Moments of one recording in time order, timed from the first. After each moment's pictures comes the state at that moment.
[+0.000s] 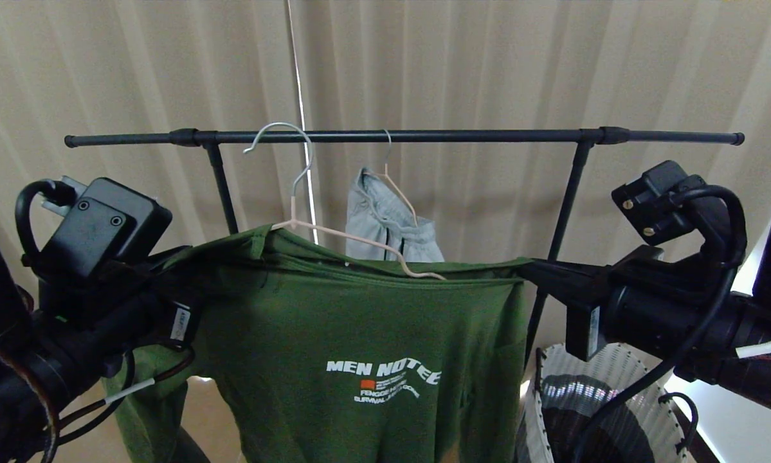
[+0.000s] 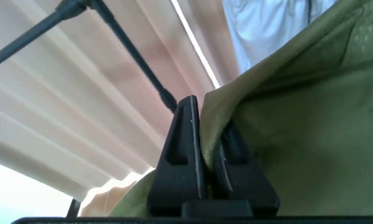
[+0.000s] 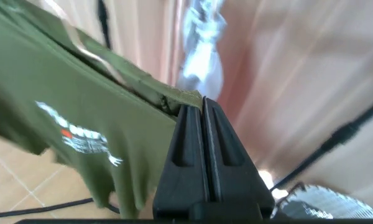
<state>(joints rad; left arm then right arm) -0.55 1.29 -0.54 -0.60 0.48 0.41 0.74 1.40 -0.72 -0.43 -0.23 0.02</state>
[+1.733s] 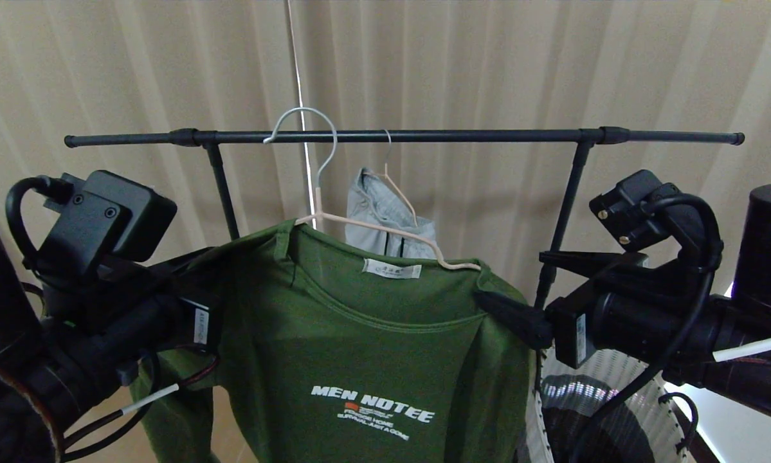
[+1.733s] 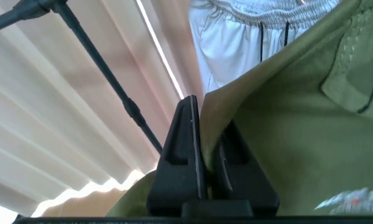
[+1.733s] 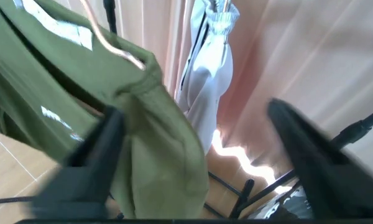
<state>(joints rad) -0.65 1.29 -0.56 -0.60 0.47 0.26 0.75 1.42 -0.74 -0.38 -0.22 0.02</state>
